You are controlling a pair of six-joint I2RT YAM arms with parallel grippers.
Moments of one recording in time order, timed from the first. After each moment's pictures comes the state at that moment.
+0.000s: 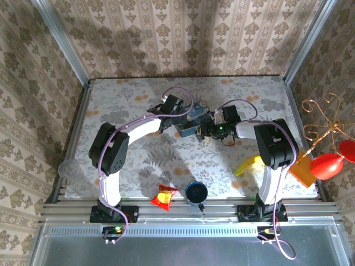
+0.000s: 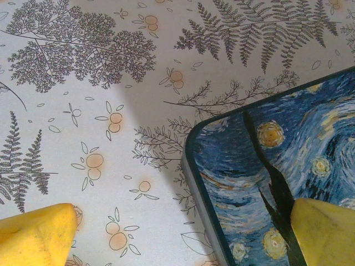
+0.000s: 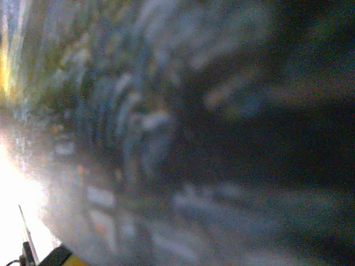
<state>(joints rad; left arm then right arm) -0.66 1.94 1.38 -0.35 -0.28 -0.52 0.23 1.92 0.98 0.02 -0.67 0.46</state>
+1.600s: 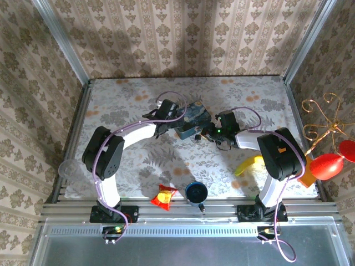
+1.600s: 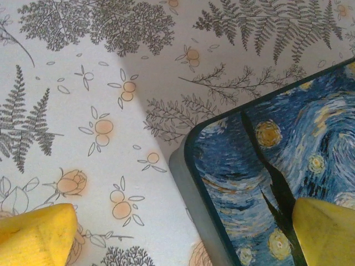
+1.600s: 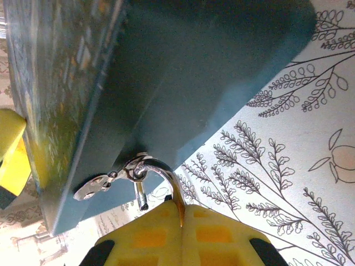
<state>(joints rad) -0.65 1.85 1.23 -0.27 -0.24 -0.63 0.32 1.77 0.82 0.18 -0.43 0.93</state>
